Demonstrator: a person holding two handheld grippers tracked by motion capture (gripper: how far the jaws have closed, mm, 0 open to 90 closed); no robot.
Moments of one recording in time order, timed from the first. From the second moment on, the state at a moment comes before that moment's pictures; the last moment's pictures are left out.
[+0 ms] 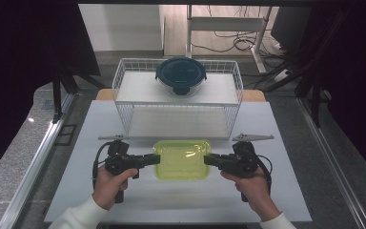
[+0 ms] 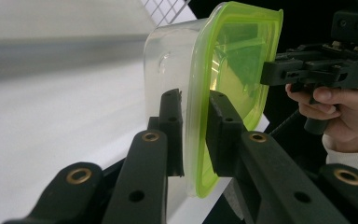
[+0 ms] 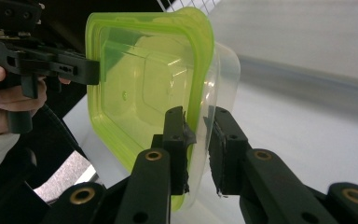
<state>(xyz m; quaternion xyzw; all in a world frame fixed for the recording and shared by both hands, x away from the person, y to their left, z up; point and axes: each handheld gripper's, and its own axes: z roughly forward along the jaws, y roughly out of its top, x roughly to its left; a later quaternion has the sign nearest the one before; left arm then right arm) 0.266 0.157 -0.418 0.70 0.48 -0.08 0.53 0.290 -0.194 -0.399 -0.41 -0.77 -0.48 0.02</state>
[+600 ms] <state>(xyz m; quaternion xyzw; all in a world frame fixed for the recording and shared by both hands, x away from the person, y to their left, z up) 0.280 0.166 -0.375 0.69 0.47 -0.06 0.54 0.305 -0.184 -0.350 -0.38 -0.78 -0.49 -0.01</state>
